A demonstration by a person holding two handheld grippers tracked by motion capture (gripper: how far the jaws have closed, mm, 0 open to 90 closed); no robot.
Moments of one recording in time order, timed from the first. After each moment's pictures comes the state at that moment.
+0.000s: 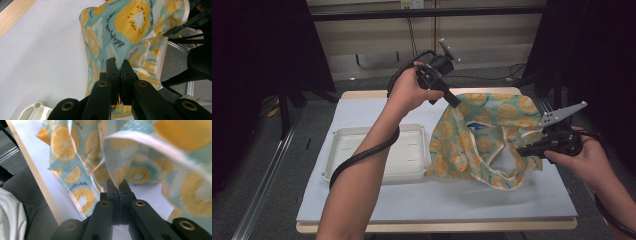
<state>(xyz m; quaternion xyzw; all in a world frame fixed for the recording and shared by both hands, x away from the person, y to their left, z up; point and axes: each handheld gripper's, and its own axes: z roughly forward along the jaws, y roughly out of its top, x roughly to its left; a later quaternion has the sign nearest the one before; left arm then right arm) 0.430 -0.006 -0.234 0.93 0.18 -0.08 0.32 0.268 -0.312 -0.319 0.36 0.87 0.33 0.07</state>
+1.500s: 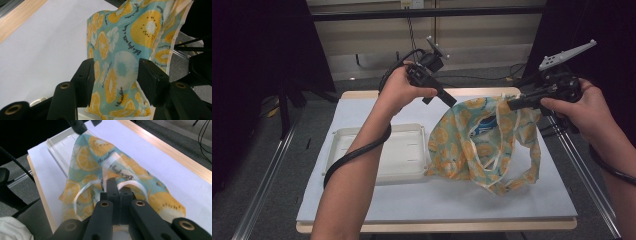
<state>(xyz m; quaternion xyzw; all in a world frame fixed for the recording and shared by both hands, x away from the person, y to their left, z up) 0.436 0.015 -0.239 0.92 0.20 -0.08 0.33 0.327 -0.294 -0.229 0.34 0.85 0.40 0.08</state>
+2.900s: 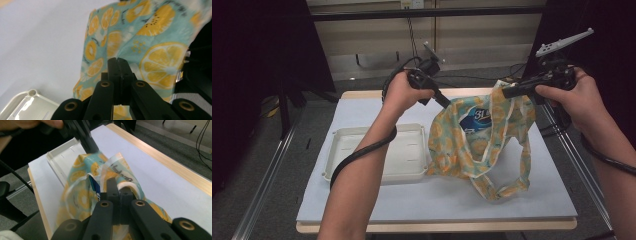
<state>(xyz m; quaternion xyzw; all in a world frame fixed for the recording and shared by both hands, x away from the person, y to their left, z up) 0.460 0.011 -0.280 0.90 0.26 -0.14 0.32 0.347 -0.289 -0.219 0.34 0.83 0.43 0.08</state>
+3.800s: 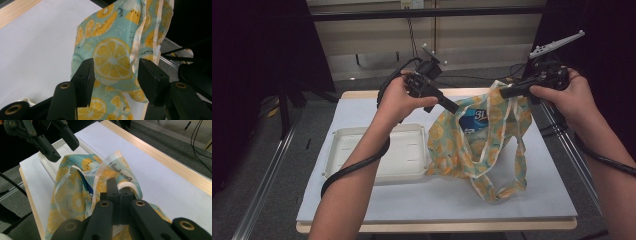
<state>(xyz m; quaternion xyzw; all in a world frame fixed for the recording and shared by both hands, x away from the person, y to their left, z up) 0.413 0.017 -0.249 0.90 0.22 -0.09 0.36 0.355 -0.285 -0.228 0.36 0.83 0.41 0.09</state>
